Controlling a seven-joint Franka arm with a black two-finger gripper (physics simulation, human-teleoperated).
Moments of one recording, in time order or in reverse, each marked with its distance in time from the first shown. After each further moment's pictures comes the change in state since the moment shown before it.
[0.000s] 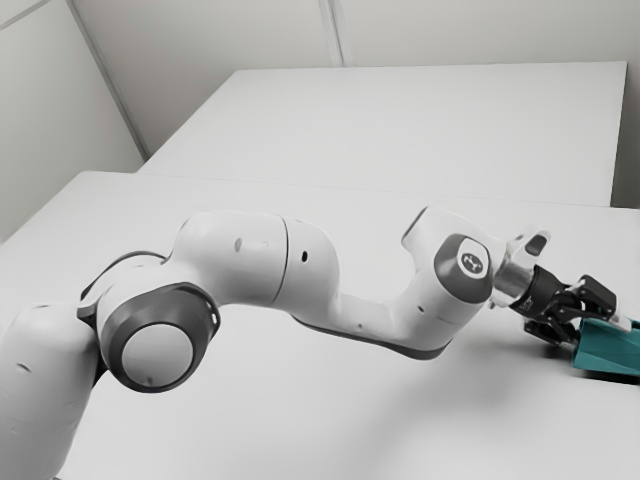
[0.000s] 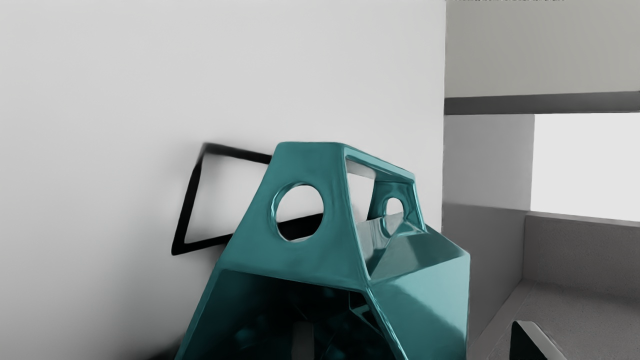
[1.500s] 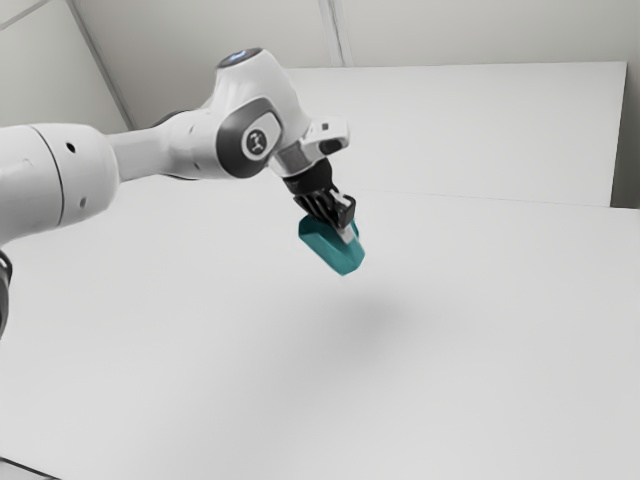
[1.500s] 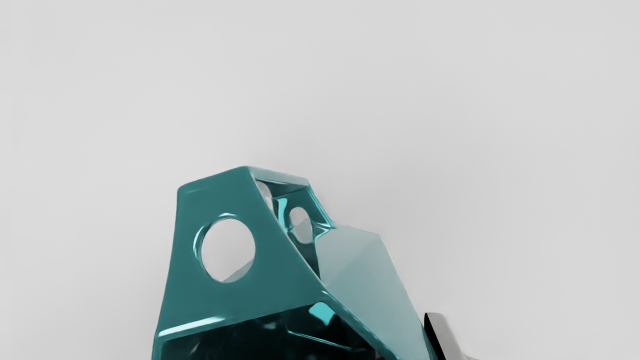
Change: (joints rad) arm 0.271 -0.684 0.278 -0.437 0.808 -0.533 -0.007
